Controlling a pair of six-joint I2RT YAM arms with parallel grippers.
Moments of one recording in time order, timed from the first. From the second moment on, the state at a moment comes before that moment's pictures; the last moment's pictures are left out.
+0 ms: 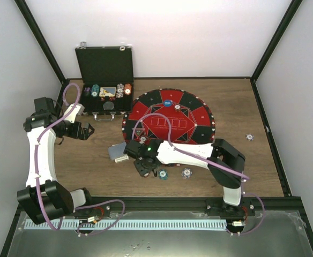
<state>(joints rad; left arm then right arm) 0.30 1.22 1.19 -1.12 0.48 0.52 1.19 1.88 1.37 -0.81 0.10 0.60</state>
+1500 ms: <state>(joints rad) 0.30 1.21 1.22 -1.20 0.48 0.56 0.70 1.77 1.13 -0.72 0.10 0.49</state>
